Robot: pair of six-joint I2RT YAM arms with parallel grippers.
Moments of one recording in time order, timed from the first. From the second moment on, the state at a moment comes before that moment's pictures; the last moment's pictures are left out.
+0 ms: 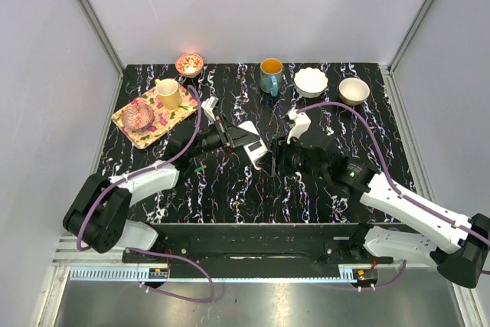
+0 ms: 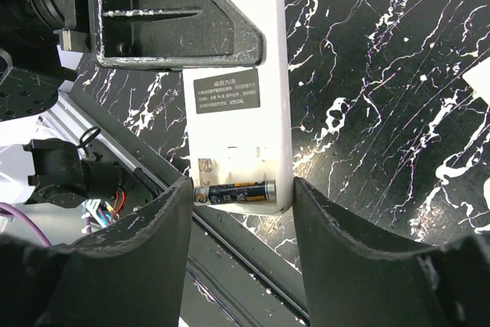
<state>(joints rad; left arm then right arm) -0.52 1.38 0.61 0.84 0.67 -1.33 0.91 1.03 0.94 -0.34 0.04 0.59</state>
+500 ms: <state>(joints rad) -0.52 1.37 0.61 0.84 0.66 -1.34 0.90 1.03 0.94 -0.34 0.03 0.58</state>
